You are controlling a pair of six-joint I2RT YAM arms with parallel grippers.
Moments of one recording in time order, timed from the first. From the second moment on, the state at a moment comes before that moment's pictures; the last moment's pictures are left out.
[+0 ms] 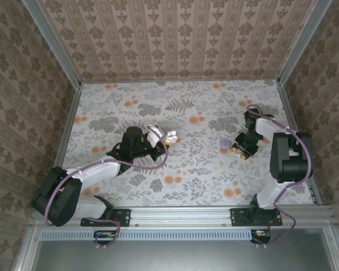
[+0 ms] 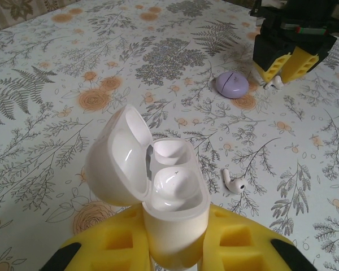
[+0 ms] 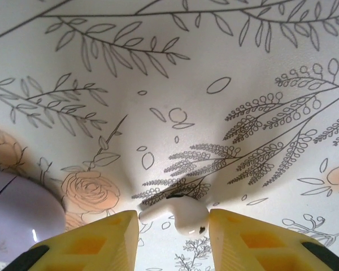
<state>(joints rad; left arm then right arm) -0.63 1.30 0.54 0.31 0.44 0.11 -0.06 1.72 1.04 -0.91 -0.14 0.79</state>
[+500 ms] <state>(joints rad) -0.63 1.30 0.54 0.31 0.44 0.10 -0.04 1.72 1.13 -0.97 -0.13 0.75</state>
